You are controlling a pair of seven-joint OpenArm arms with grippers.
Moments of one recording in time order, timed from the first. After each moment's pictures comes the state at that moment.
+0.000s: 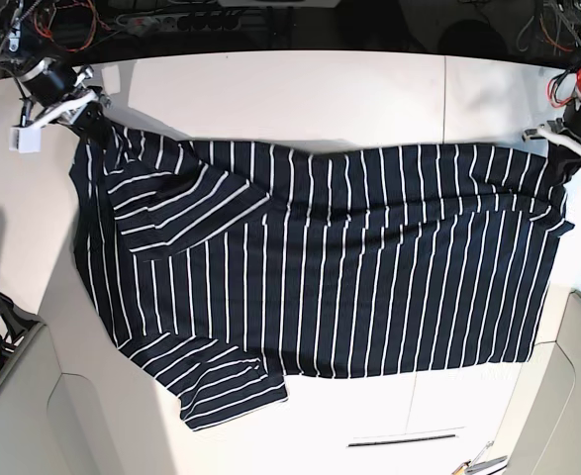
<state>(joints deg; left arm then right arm) 25.9 -20.1 -36.0 95.2 -31.3 -22.6 27.9 -25.3 7.1 32.5 93.5 47.4 32.6 -46.7</state>
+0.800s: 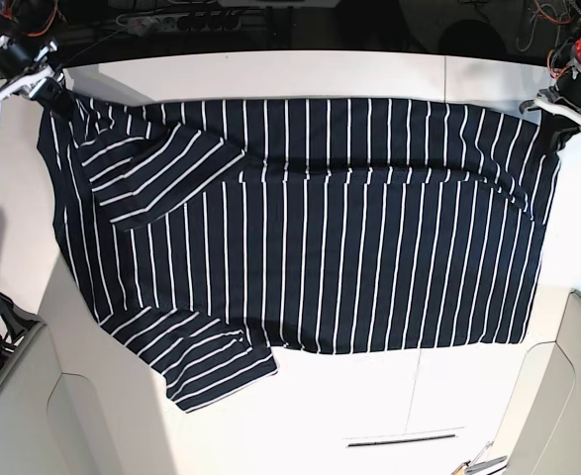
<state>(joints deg) 31.4 -16.2 -39.5 99.0 -39.0 -24.2 33.3 -31.0 10.3 41.8 93.8 58.6 33.2 -56.2</state>
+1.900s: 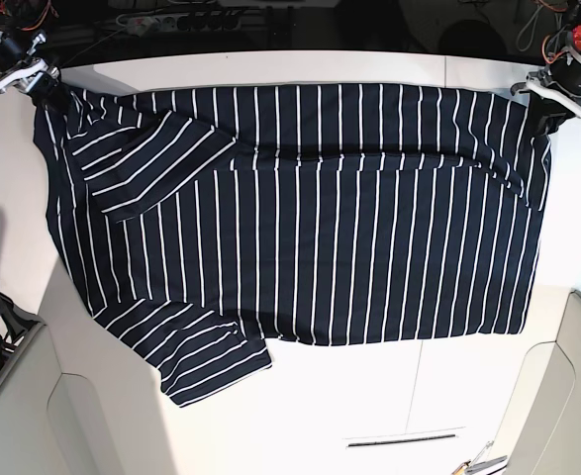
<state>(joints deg) 34.2 -15.1 -39.6 101.9 -38.8 -24.3 38.5 -31.3 10.3 43.7 93.8 55.5 33.3 -55.4</state>
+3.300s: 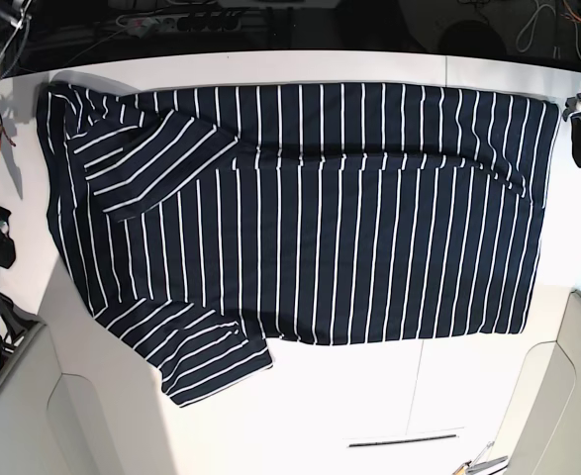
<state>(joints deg) 30.9 -17.7 -50.0 101.9 -44.4 -25.9 37.5 1.8 24.1 35.8 73.3 41.4 31.8 -41.6</state>
